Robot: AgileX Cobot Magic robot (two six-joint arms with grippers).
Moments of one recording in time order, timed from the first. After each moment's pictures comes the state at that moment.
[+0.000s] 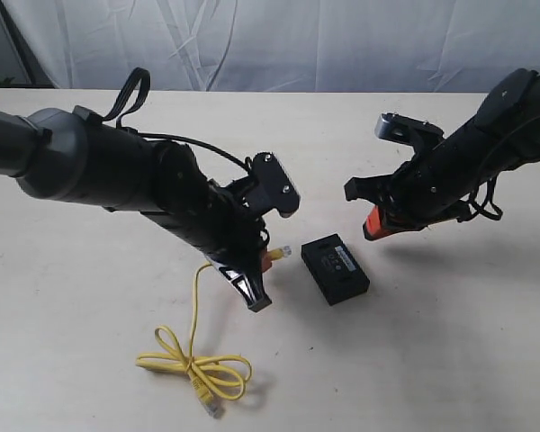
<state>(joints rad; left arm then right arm) -0.69 1.93 -1.05 -0.51 0.32 0.93 0.20 1.92 -1.05 0.72 0.65 -0.50</state>
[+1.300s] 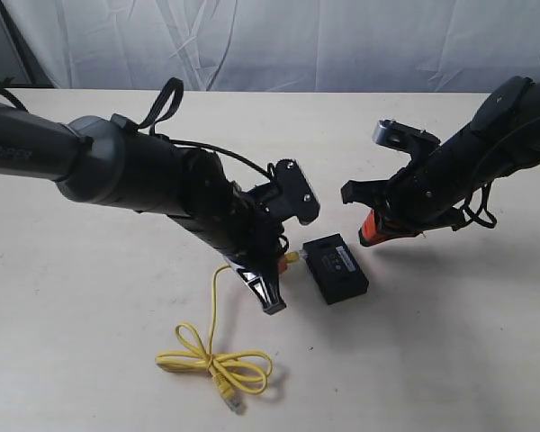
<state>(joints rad) -0.73 2.00 -1.12 -0.47 0.31 0.93 0.20 1.95 -1.05 0.77 0.66 -0.50</state>
